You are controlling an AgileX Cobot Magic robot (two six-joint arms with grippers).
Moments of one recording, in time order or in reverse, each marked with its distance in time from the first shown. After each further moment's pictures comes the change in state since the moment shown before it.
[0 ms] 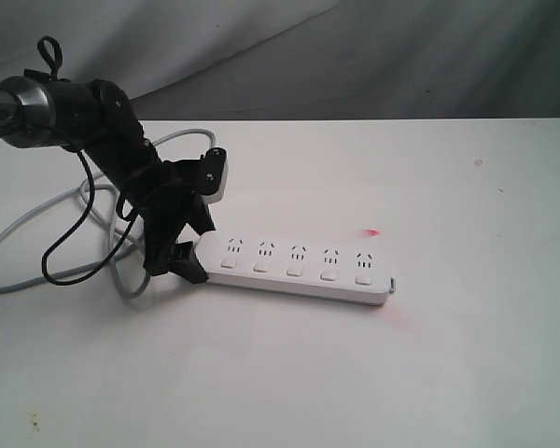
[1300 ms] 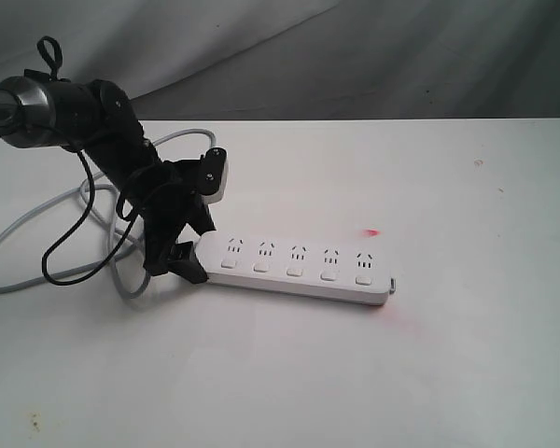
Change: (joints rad) left arm 0.000 0.000 0.000 0.000 0.000 0.000; right arm 0.125 0.787 -0.860 -0.078 0.381 0.027
